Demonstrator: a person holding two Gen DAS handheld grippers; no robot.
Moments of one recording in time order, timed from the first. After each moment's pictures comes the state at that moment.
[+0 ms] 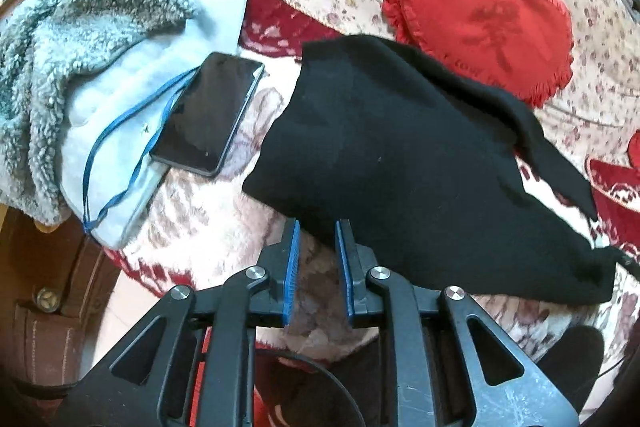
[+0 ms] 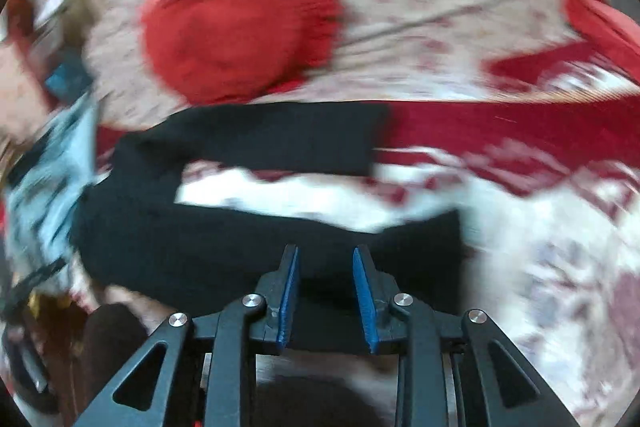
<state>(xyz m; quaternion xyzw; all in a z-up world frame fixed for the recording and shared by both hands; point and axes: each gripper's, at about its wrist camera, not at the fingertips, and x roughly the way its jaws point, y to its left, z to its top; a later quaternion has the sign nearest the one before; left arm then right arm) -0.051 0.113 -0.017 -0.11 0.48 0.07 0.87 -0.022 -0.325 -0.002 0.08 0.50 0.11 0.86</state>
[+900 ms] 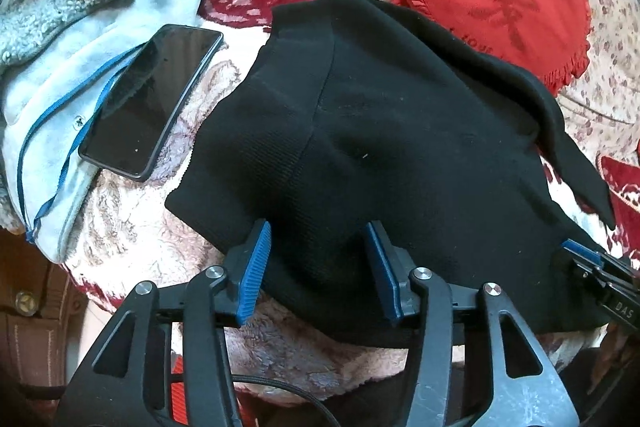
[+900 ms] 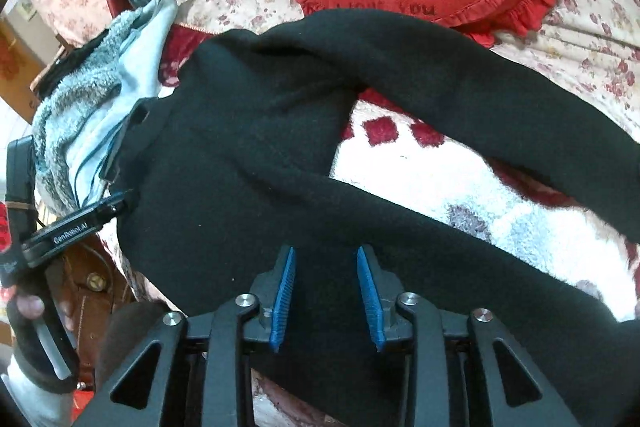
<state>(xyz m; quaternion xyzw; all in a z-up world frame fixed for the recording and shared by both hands) -0.003 0.091 -0.067 -0.11 0.51 0.07 0.85 0.035 -0.196 -0.070 0.04 0.53 0.24 0.81</state>
